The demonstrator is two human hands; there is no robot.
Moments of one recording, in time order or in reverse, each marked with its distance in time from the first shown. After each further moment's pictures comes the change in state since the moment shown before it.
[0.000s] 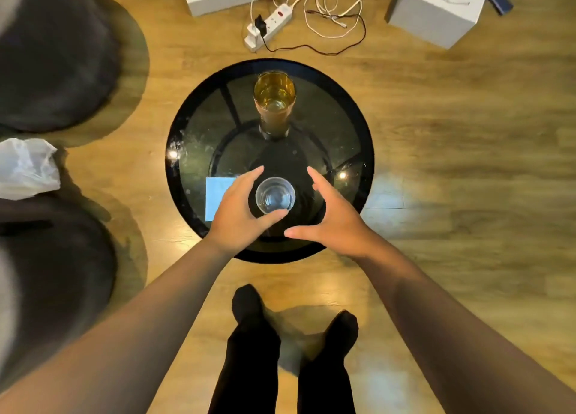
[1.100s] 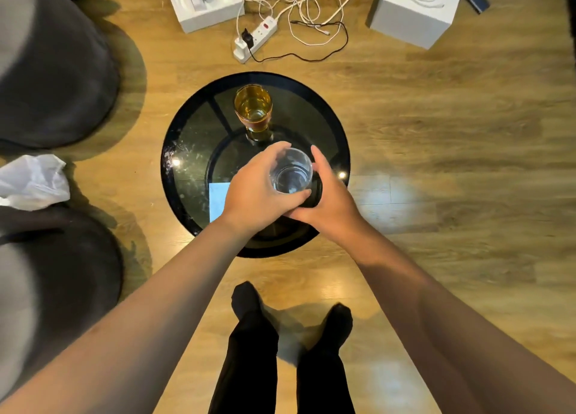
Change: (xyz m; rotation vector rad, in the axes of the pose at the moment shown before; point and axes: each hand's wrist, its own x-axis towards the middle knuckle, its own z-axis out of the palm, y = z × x) left_hand -0.002 0.125 0.002 0.092 0.080 0.192; right_hand -0.031 -0.020 -0.041 0.082 0.177 -0.047
